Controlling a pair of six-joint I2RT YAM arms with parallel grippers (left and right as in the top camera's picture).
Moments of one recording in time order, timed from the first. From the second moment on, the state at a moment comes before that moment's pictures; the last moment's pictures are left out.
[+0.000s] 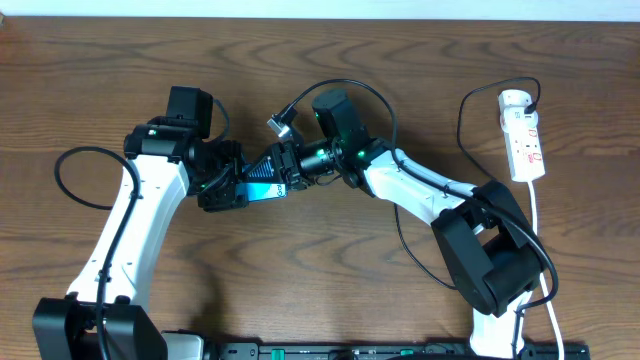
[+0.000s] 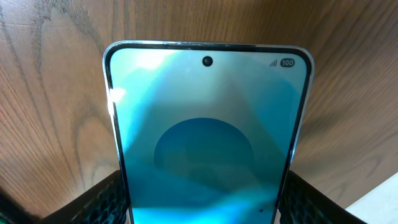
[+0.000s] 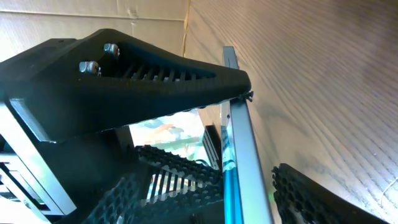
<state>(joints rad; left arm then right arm) -0.10 1.52 1.20 -1.05 0.29 -1.77 0.63 2.02 1.29 0.12 -1.12 0.89</state>
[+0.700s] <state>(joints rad) -0.10 1.52 1.20 -1.05 0.29 -1.77 0.63 2.02 1.29 0.12 -1.10 0.87</state>
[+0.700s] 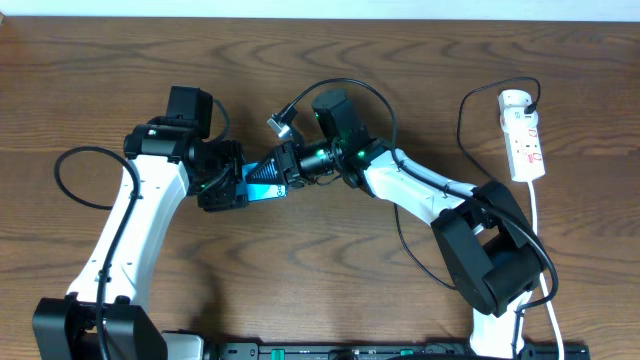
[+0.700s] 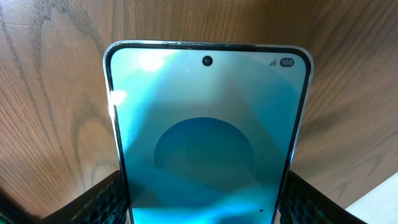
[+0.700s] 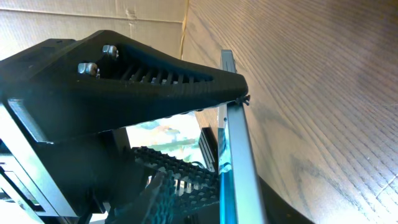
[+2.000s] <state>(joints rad) -0.09 1.52 1.20 -1.04 0.30 -1.75 0.63 2.02 1.29 0.09 -1.06 0.86</state>
